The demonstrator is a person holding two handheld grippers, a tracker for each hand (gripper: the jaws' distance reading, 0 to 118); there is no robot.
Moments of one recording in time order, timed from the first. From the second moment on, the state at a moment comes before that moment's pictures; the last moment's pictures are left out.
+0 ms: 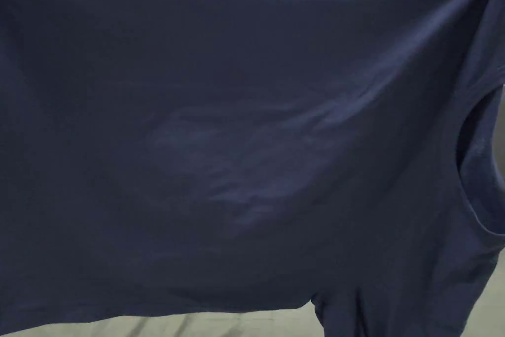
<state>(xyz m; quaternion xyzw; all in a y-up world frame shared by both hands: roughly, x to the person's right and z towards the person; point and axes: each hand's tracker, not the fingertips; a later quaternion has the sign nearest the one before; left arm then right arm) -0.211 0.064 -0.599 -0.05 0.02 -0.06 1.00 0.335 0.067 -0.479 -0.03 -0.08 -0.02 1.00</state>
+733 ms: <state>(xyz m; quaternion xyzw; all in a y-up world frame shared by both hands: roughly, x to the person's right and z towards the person) -0.137 0.056 -0.794 -0.03 0.08 -0.07 0.99 0.317 0.088 -0.700 0.02 -0.13 -0.02 0.99</state>
